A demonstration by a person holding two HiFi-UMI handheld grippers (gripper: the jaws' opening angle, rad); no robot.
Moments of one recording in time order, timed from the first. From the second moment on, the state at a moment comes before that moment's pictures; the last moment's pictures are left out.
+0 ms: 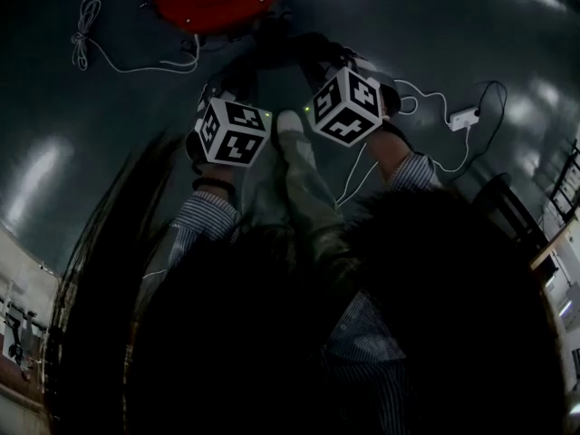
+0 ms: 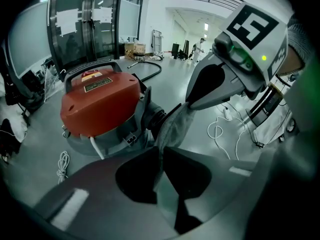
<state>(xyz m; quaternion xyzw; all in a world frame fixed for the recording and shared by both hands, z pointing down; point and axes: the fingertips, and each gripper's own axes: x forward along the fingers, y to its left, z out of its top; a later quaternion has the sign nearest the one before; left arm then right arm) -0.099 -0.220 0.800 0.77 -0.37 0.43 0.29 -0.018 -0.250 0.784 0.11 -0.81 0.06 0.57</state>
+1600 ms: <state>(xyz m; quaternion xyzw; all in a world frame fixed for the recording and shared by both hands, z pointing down) -0.068 -0.114 0.410 0.80 -0.44 0.25 0.33 0.006 -0.152 0.391 0.25 -0.87 0.12 0.40</state>
